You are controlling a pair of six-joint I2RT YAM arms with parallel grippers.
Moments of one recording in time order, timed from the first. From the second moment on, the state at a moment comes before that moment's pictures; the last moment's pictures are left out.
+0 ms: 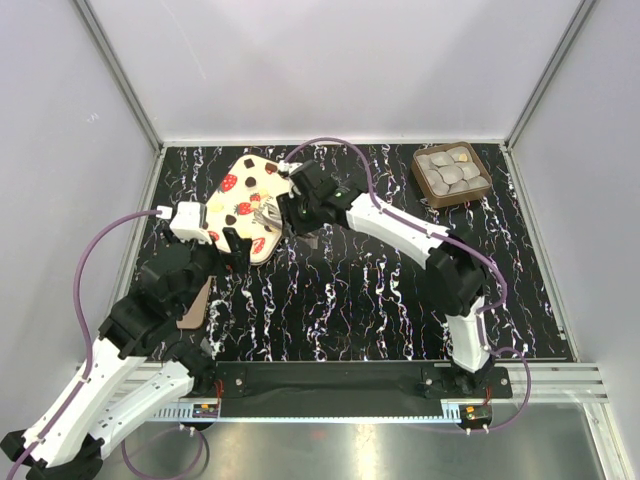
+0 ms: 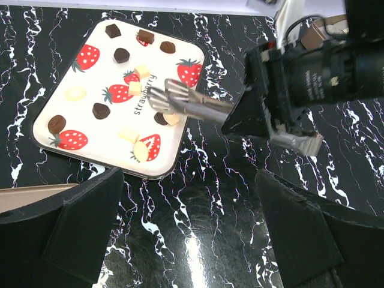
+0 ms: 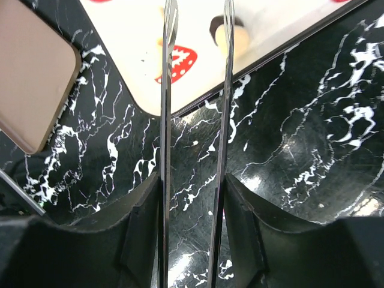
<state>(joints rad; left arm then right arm) -0.63 0.57 0.87 -0.57 -0.37 -0.31 0.81 2.01 1.79 -0.57 -0.11 0.35</state>
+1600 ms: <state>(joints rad) -0.63 0.60 0.87 -0.57 -0.37 -0.31 0.84 2.05 1.71 -0.58 -0.03 0.25</state>
